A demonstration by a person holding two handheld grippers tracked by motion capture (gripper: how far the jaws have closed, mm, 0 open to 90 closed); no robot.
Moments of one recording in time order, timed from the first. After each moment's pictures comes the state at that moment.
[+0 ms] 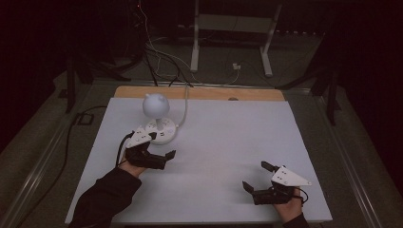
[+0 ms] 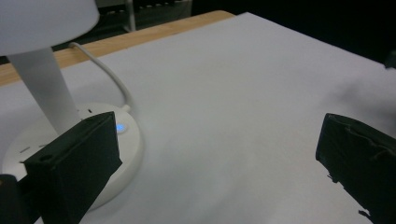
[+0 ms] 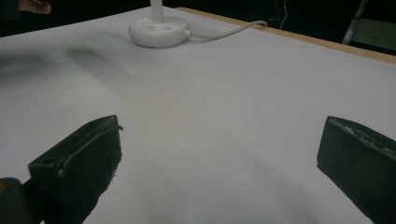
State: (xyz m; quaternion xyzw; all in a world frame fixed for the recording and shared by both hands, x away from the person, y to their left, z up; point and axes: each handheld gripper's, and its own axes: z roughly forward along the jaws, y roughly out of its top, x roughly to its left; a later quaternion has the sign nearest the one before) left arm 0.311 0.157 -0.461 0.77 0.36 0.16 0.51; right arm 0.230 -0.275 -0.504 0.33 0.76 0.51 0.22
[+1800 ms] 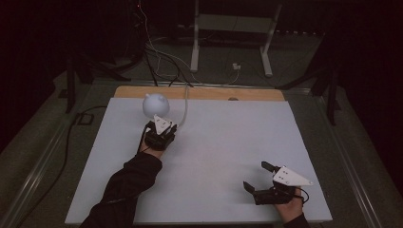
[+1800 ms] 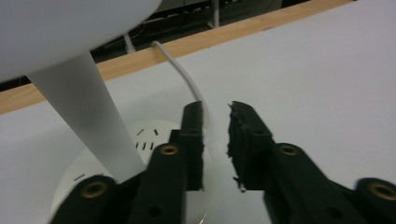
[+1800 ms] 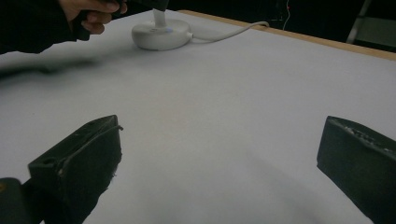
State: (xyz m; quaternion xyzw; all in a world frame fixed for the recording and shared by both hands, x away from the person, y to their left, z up) left arm 0.370 0.110 -0.494 0.74 0.44 0.30 0.42; right arm 0.230 -0.278 -0.504 0.33 0.76 0.52 0.21
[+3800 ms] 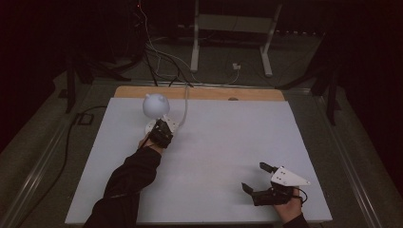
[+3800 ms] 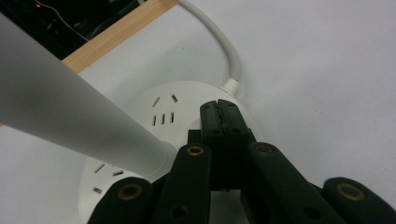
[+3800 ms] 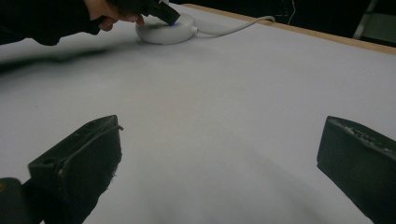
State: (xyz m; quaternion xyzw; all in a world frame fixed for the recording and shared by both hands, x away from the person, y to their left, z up) left arm 0.396 0.100 -0.511 0.82 0.39 0.33 0.26; right arm 0.231 -0.274 -0.506 0.33 0.77 0.51 0.21
